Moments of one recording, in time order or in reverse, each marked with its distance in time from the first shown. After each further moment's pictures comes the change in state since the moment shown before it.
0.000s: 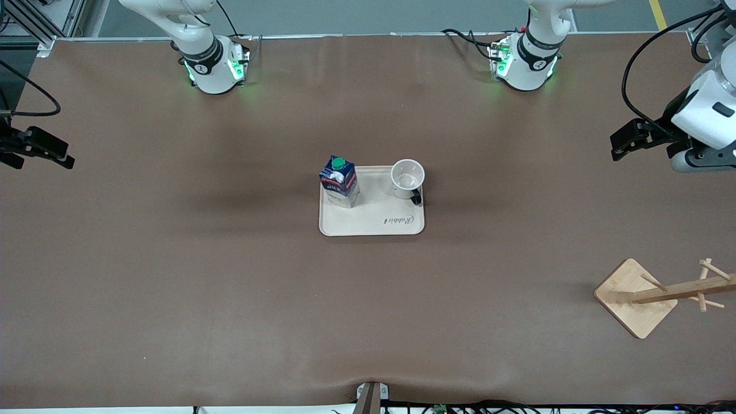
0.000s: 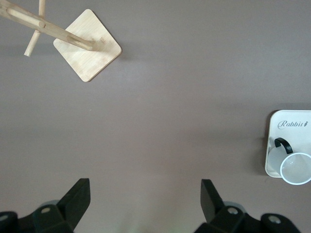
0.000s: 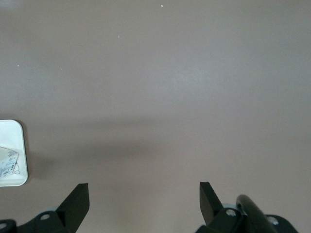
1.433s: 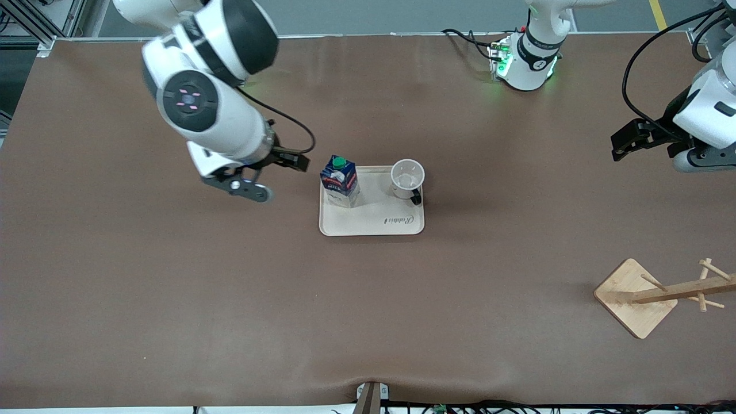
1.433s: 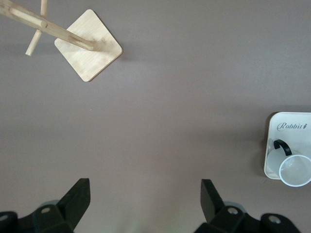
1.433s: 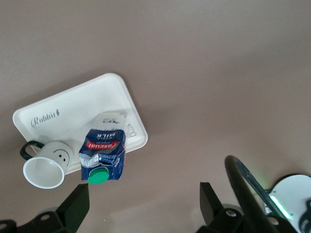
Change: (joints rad) left arm 0.000 0.000 0.000 0.003 0.000 0.000 -0.011; right arm 0.550 0.353 0.011 0.292 0.157 -0.172 0.909
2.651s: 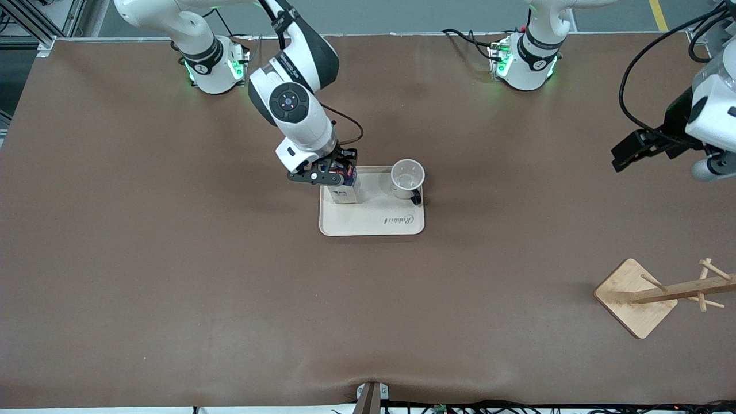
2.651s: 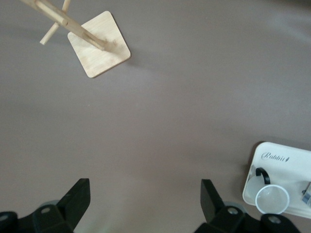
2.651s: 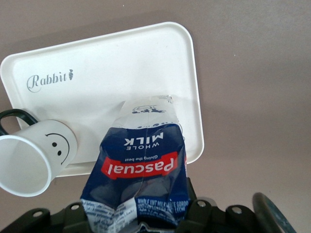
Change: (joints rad) left arm -0.028 0.017 -0.004 0.058 0.010 -0.013 -0.214; right arm 0.210 -0.036 0.049 -0.599 0.044 0.734 -0.069
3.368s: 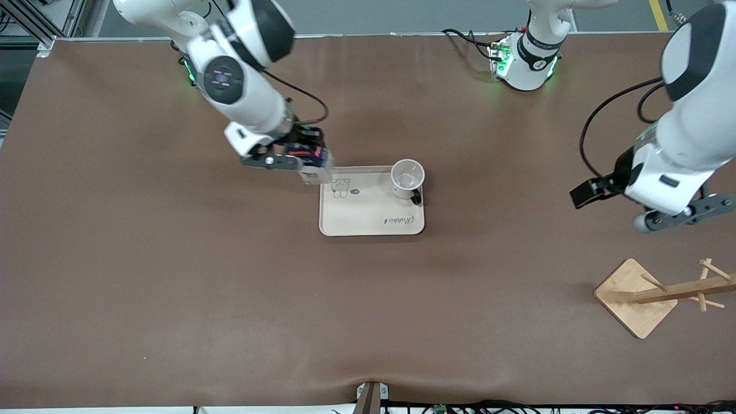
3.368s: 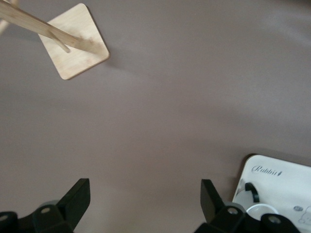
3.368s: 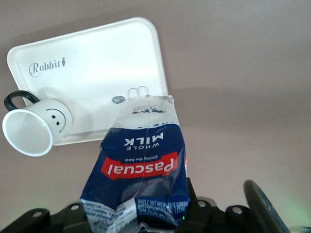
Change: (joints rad) left arm -0.042 0.171 0.000 0.082 0.003 0.051 -0.058; right arm -0.073 -0.159 0.007 -0.018 0.048 -0.200 -0.042
